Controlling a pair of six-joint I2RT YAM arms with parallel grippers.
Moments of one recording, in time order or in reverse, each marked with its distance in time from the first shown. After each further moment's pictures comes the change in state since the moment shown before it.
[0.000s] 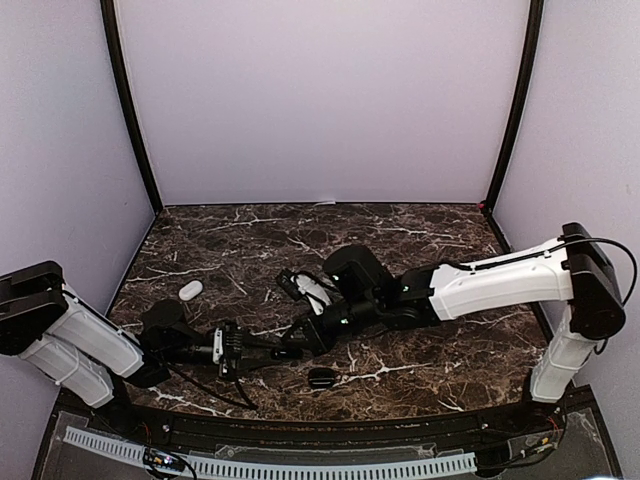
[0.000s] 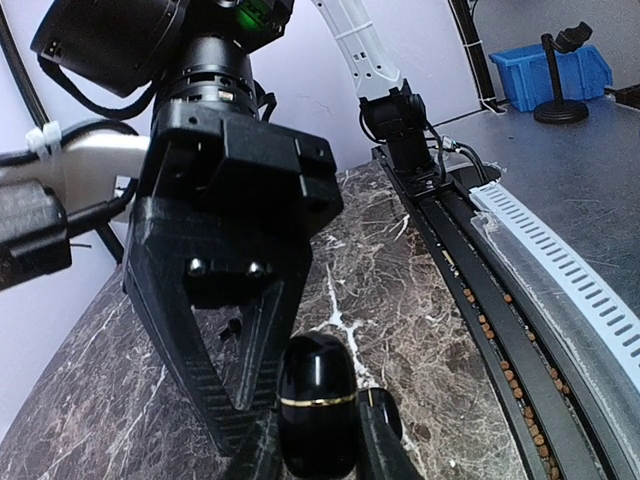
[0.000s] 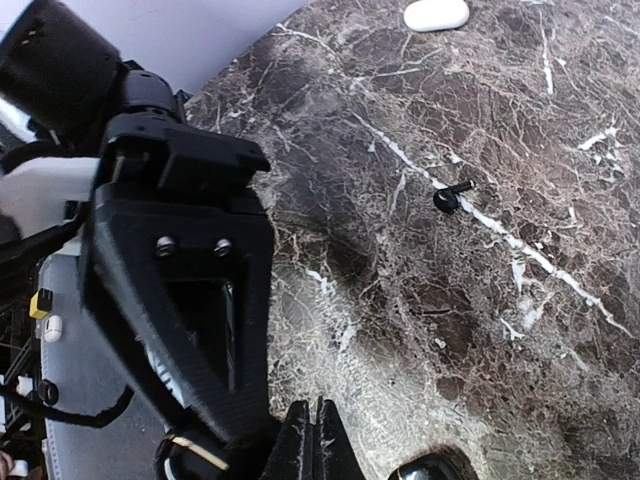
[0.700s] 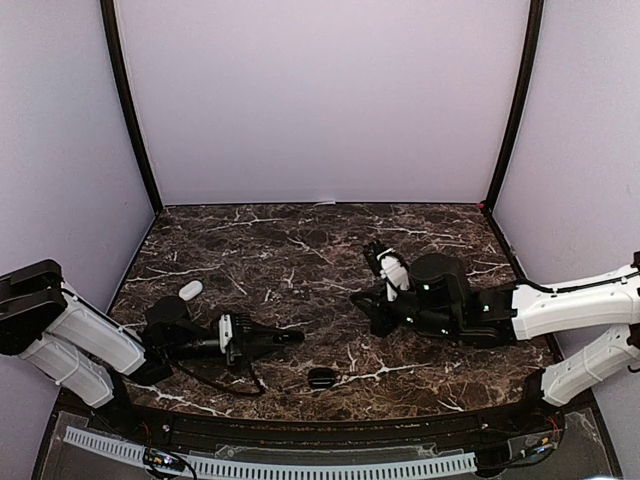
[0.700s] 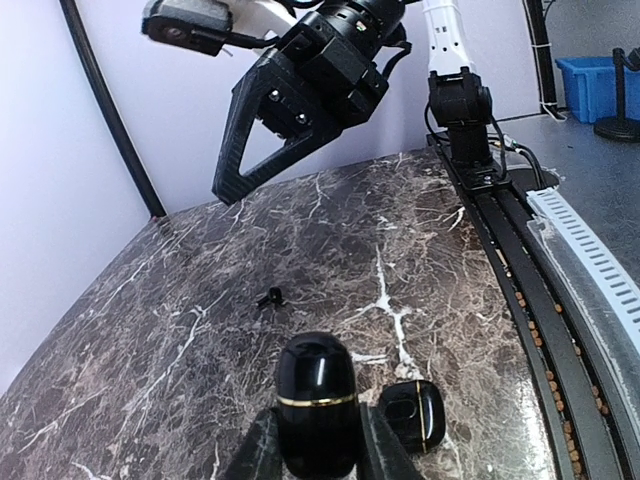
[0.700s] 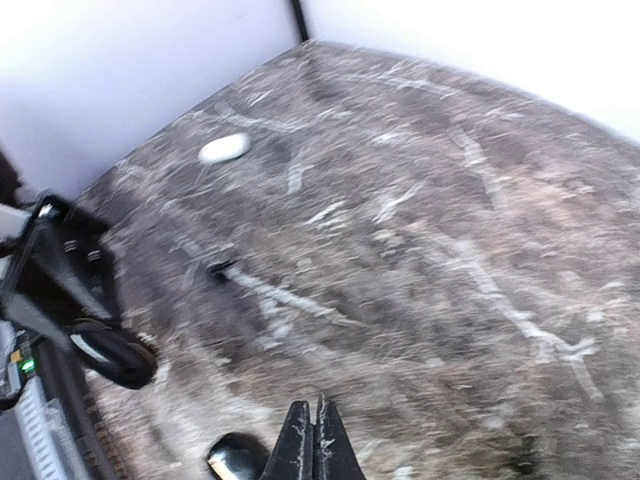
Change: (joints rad) left arm -0.006 0.000 0.026 -0.039 -0.134 -0.084; right arm -0.034 -0.432 -0.412 0.182 0.508 -0.071
